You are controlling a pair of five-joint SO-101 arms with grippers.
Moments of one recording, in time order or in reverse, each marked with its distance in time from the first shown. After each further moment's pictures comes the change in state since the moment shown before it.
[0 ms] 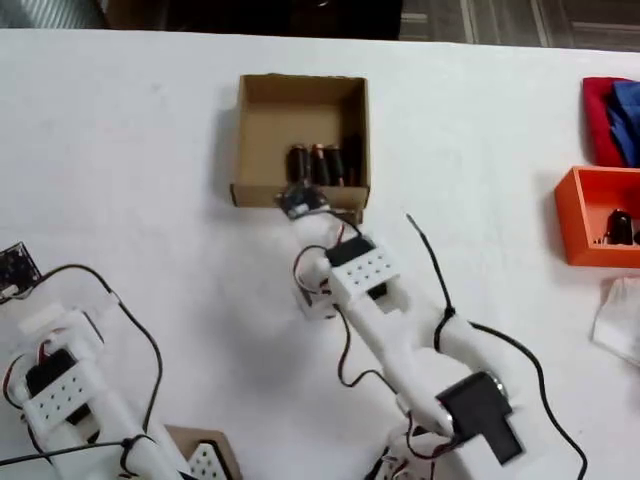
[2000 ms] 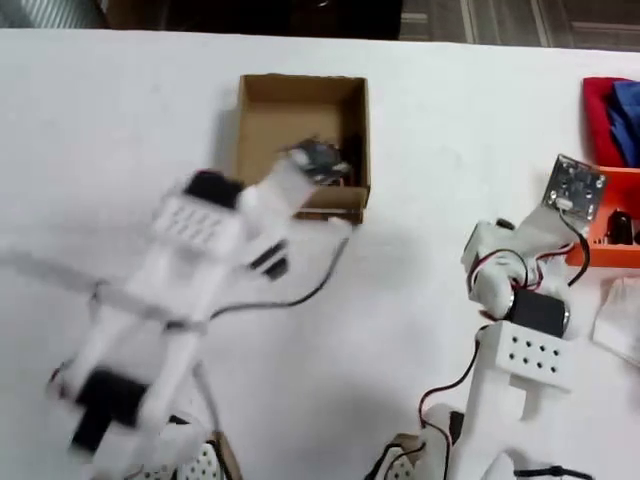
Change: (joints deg) left arm 65.7 52.0 -73.1 45.5 -23.7; right arm 47.3 -43.1 14.4 -8.0 -10.0
